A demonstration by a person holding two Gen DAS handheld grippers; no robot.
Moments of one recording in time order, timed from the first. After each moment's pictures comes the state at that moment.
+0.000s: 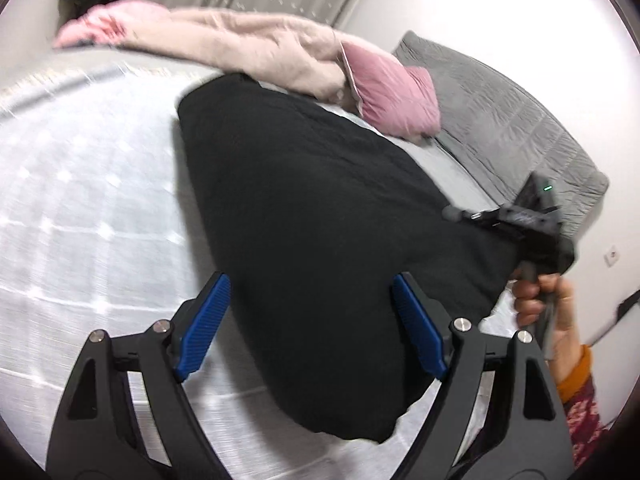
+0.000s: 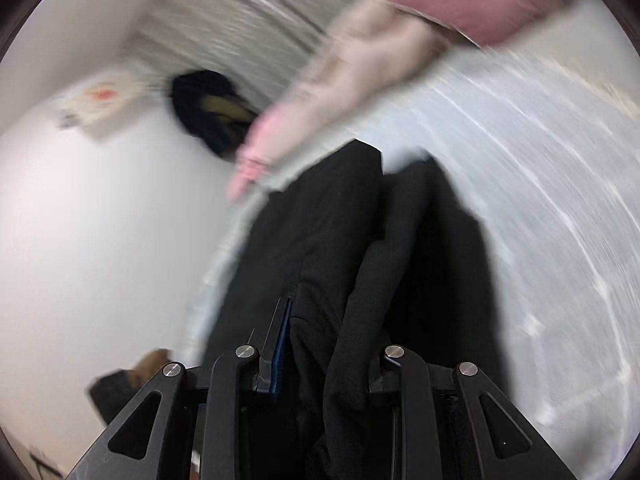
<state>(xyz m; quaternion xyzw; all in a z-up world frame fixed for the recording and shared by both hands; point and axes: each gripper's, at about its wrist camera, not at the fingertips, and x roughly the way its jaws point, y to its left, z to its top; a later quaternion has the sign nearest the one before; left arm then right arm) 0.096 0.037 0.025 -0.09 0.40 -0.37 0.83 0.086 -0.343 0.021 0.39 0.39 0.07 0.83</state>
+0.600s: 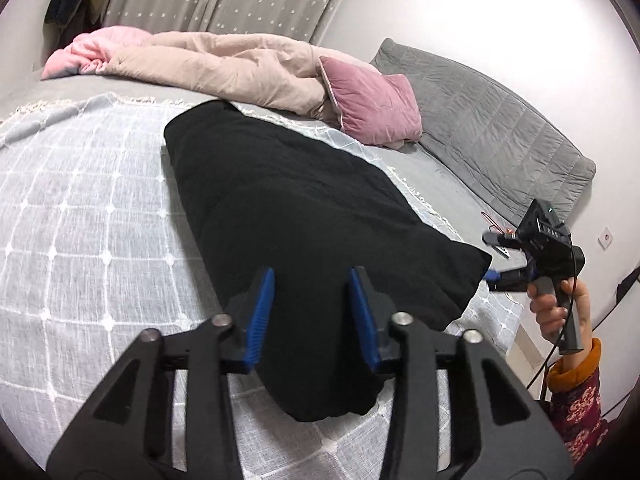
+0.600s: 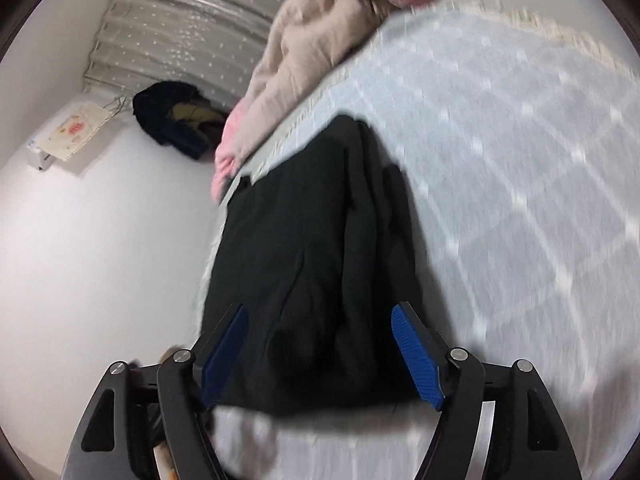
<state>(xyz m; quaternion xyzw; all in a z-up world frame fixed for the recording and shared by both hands) 0.085 0.045 0.054 -0.07 0.35 -0.39 0.85 0.019 -0.375 0.026 0.48 0.42 0.09 0.77</state>
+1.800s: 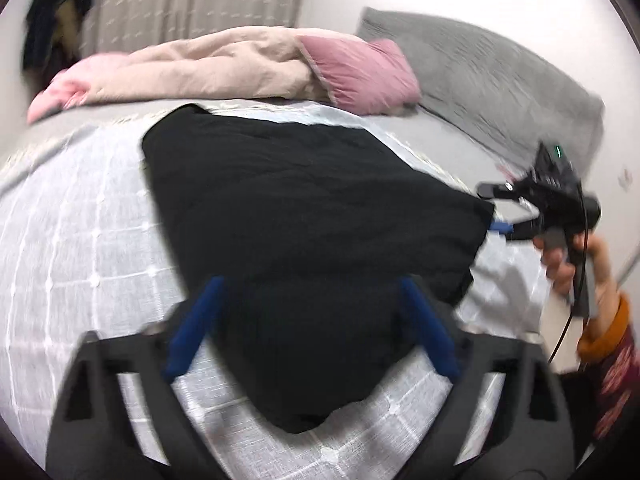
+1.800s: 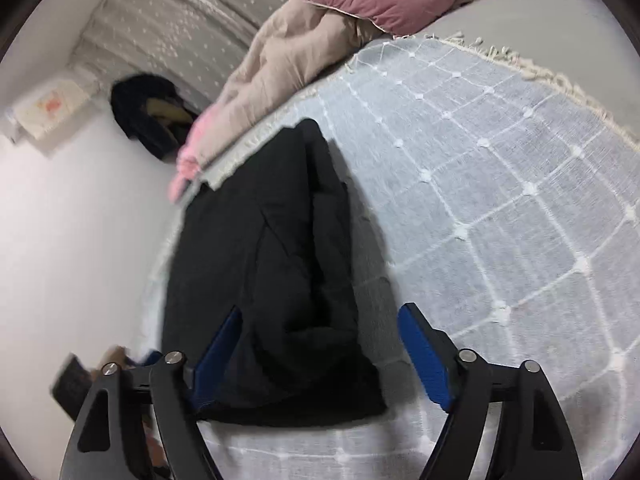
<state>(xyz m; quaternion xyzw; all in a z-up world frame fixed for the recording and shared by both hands) 0.072 -0.001 0.051 0.02 0.35 -0.37 0.86 0.036 -0.386 0.016 0.42 0.39 0.02 0.82</state>
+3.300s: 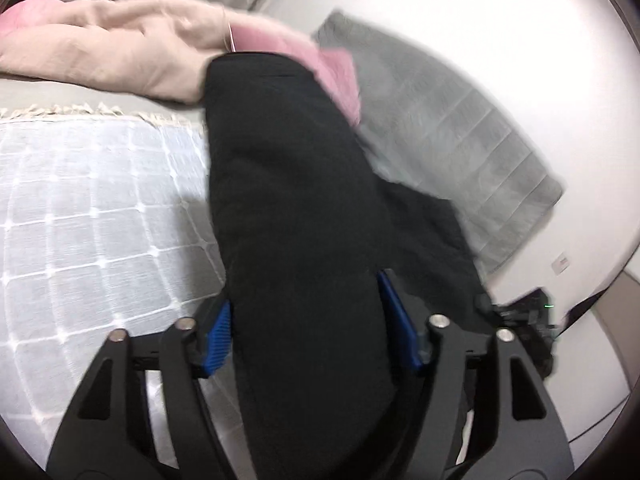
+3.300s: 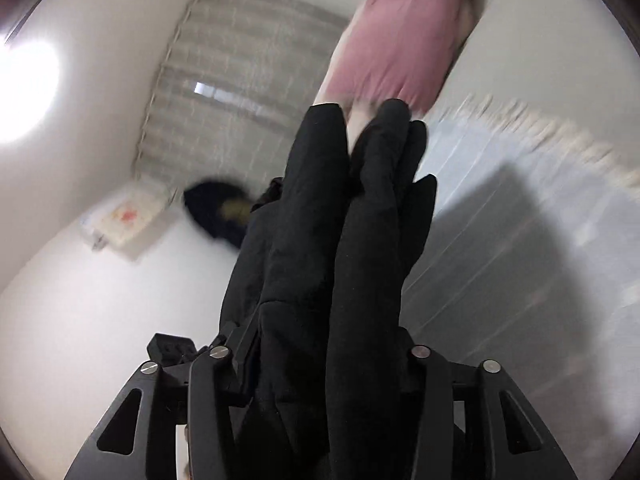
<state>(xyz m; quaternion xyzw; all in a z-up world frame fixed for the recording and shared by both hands) 0.201 -0.228 0.088 -0.08 0.41 -0.47 0.77 -0.009 -0.502 0.063 0.53 0.19 0.02 0.82</state>
